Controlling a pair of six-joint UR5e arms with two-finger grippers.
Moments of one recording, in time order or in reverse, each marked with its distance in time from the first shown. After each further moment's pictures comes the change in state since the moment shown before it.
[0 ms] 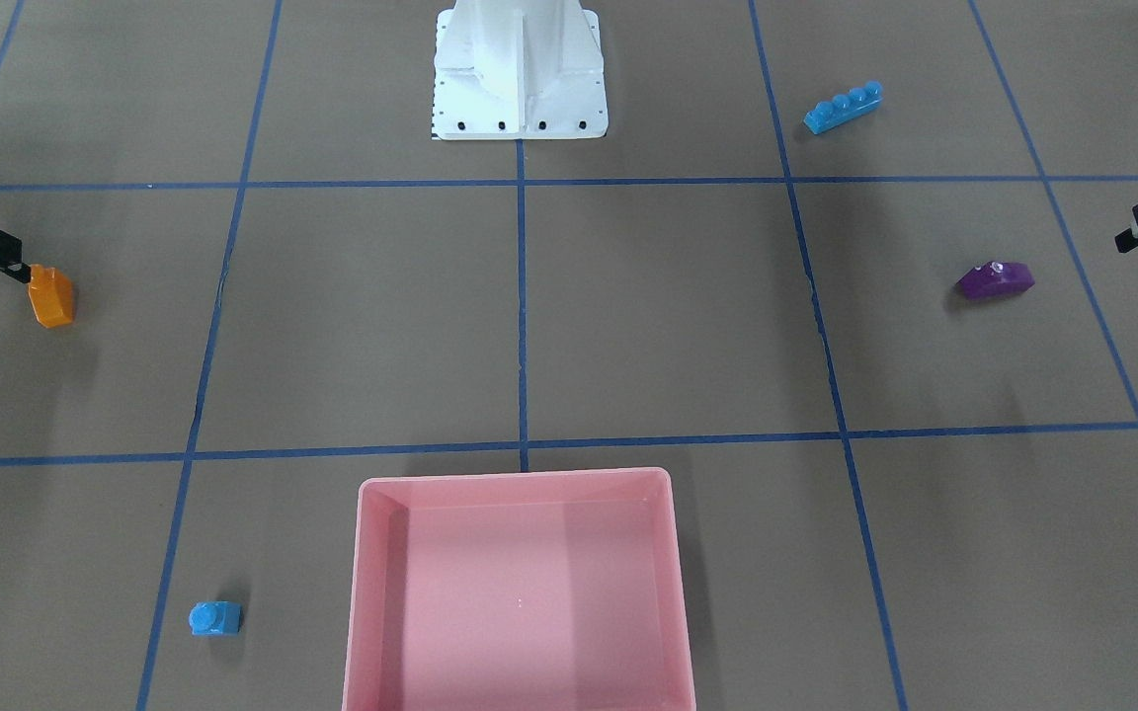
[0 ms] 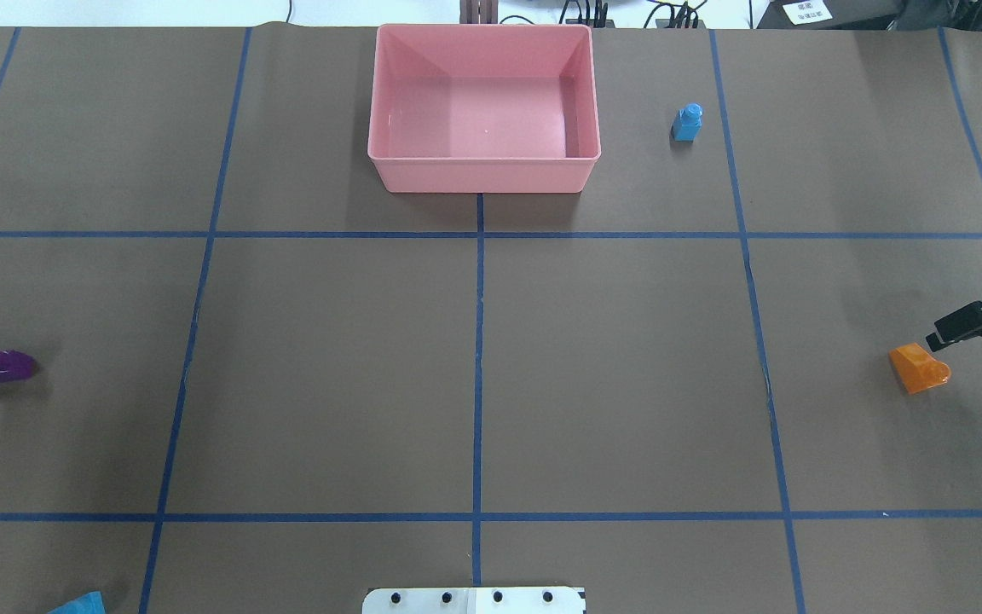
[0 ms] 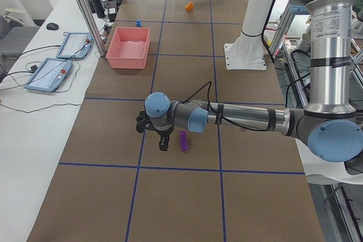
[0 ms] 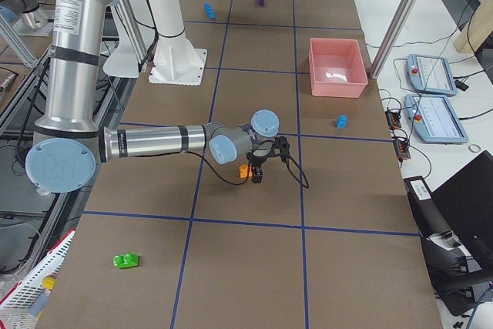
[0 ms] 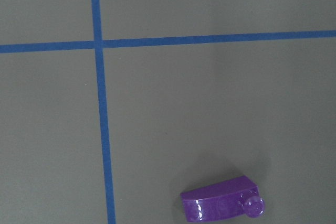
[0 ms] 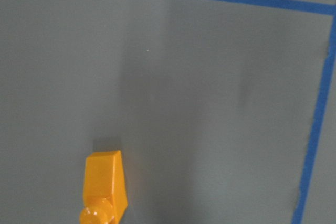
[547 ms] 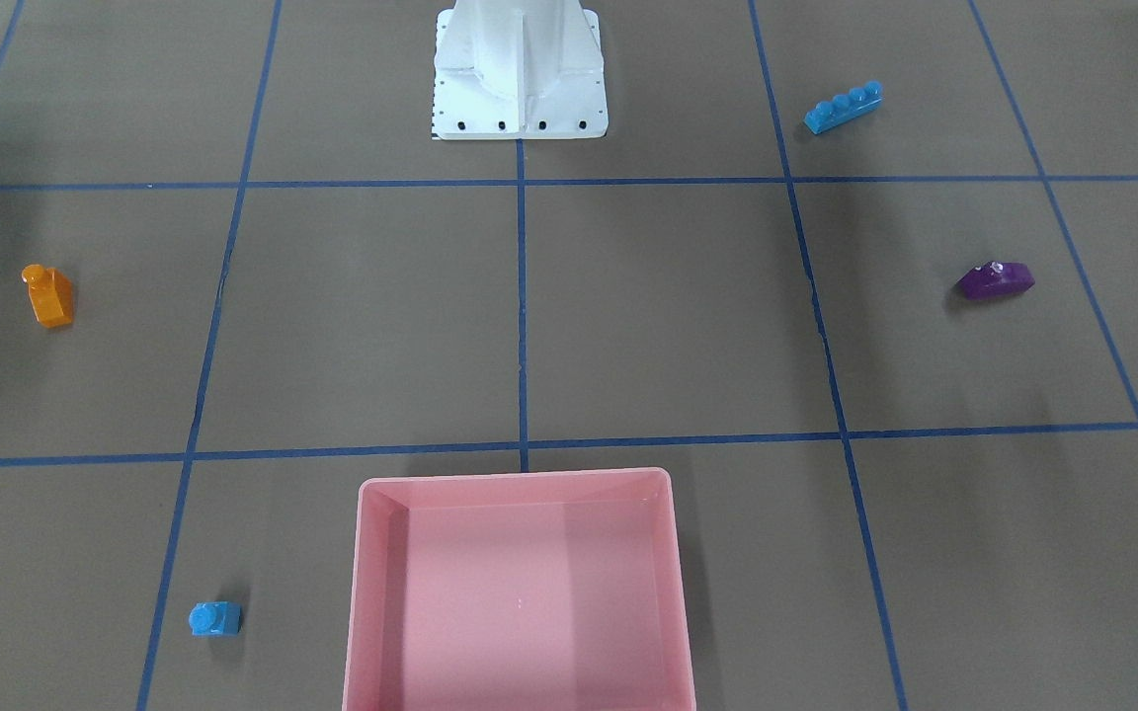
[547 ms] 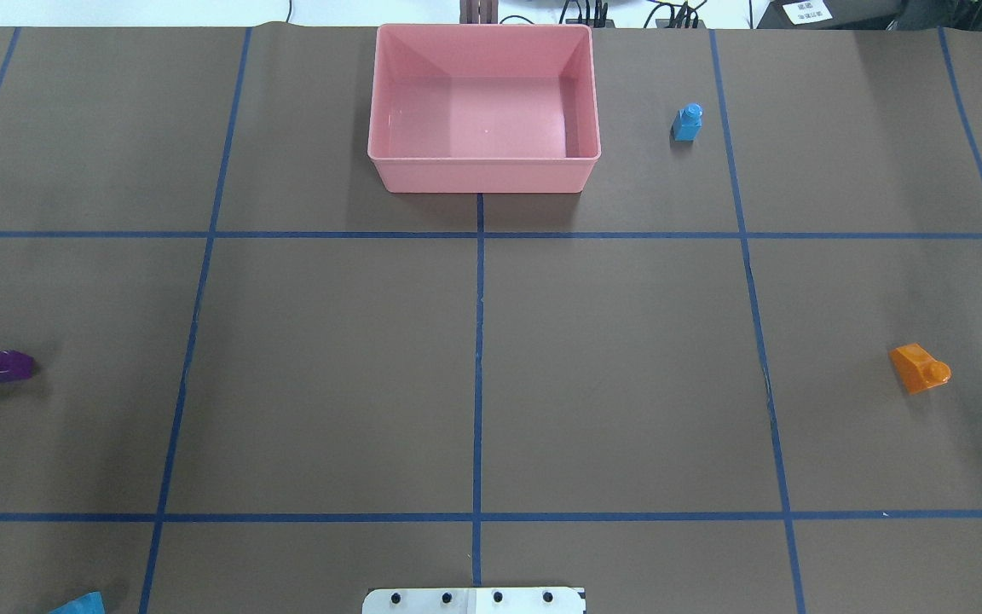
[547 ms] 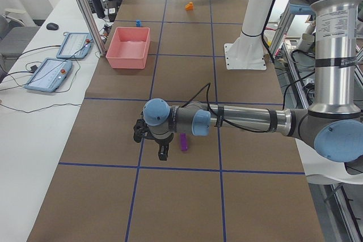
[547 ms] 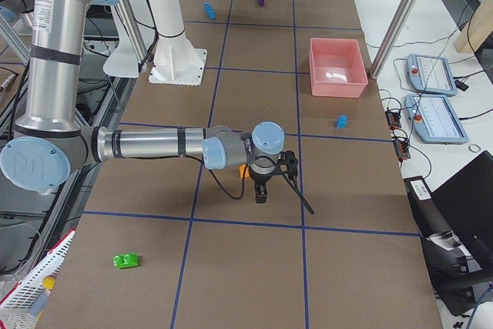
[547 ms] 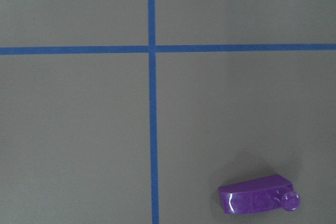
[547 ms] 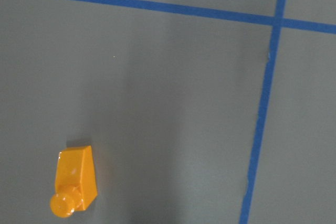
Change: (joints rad) left arm -0.057 -0.004 0.008 0.081 0.007 0.057; right arm 0.257 -0.010 0.009 -0.217 0.061 -0.305
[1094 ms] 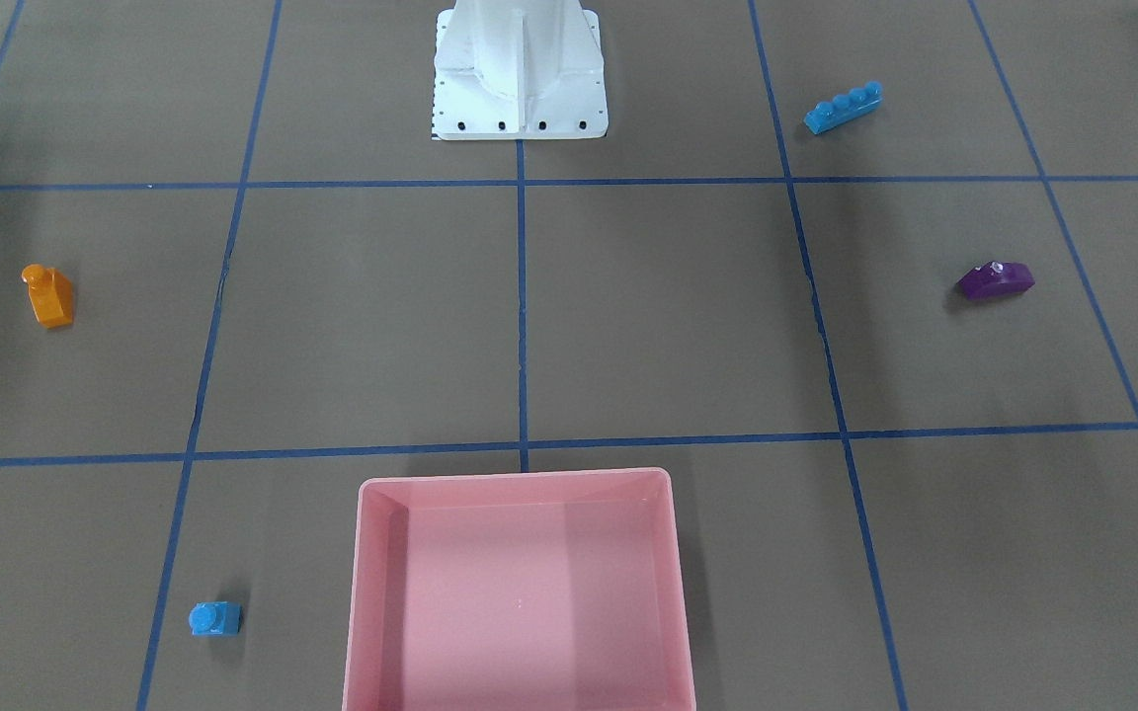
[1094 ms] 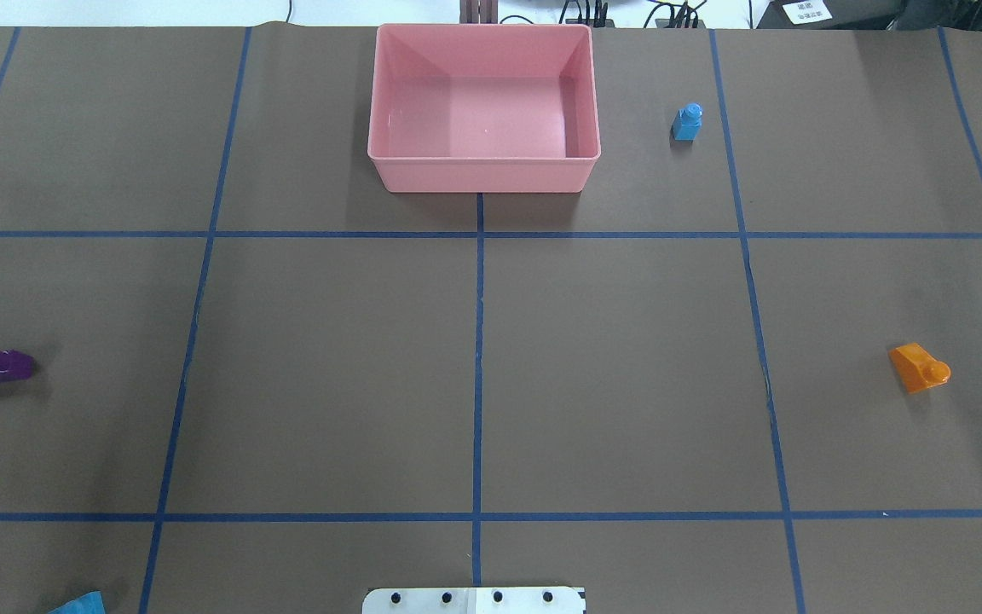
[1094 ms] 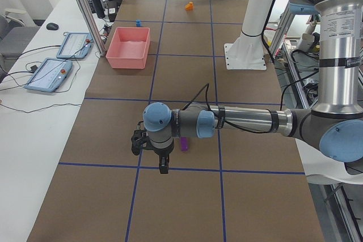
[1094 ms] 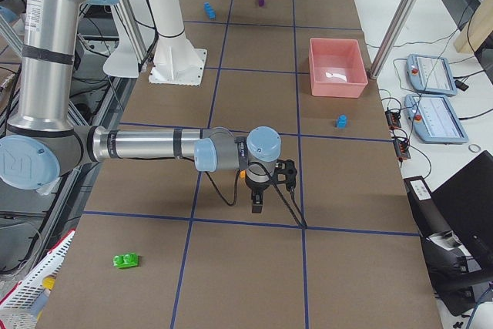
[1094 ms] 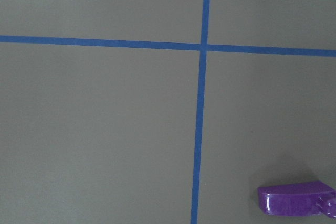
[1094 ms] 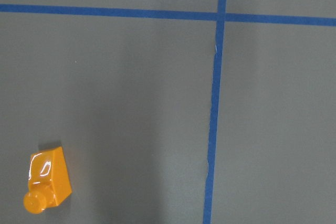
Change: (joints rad) left arm -0.126 0.001 0.007 0.100 0.070 0.081; right arm 0.139 -0.013 0.016 -0.118 -0.017 -0.066
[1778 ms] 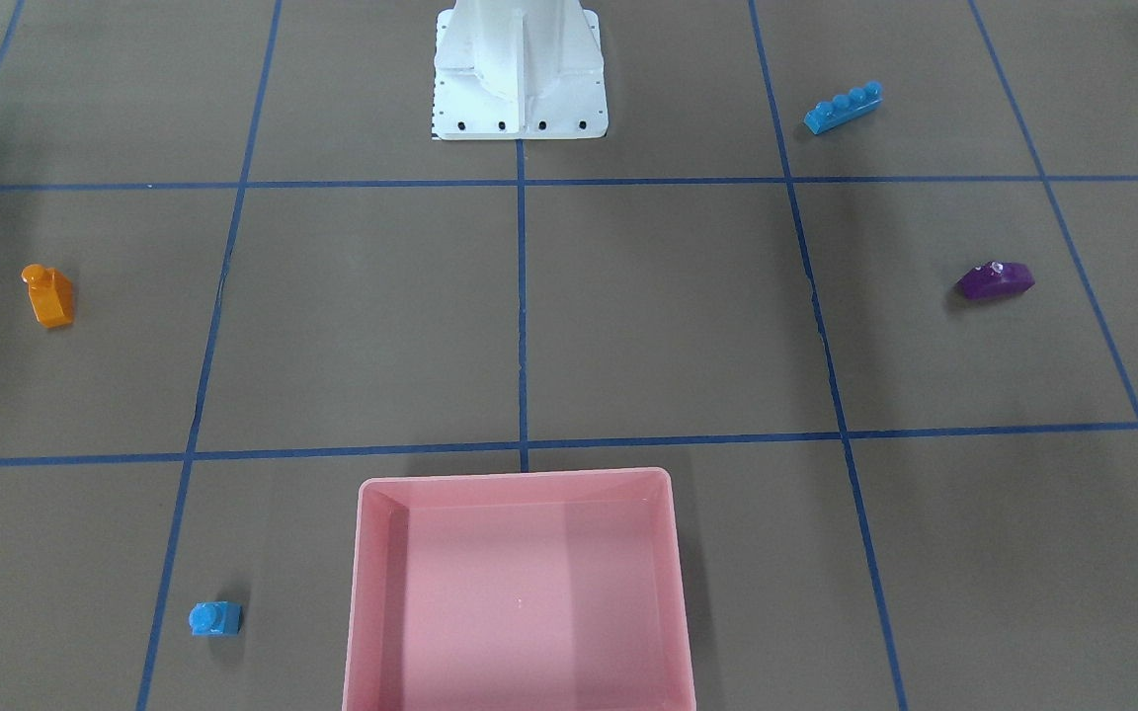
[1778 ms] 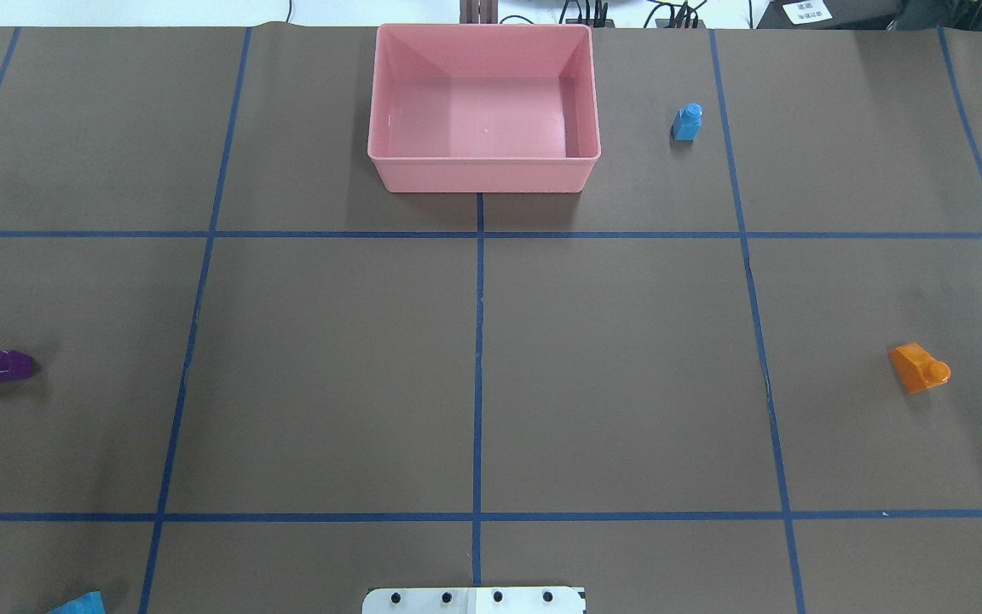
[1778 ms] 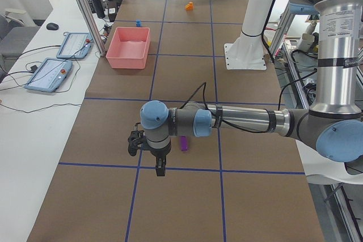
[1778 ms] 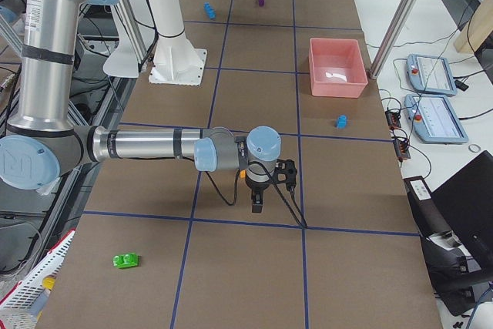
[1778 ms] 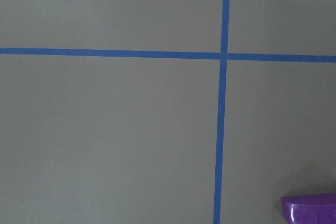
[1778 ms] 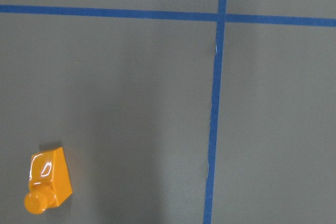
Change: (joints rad) left arm -0.009 -0.024 0.013 0.030 0.110 0.001; right arm 0.001 -0.001 0.003 -0.001 -0.003 0.001
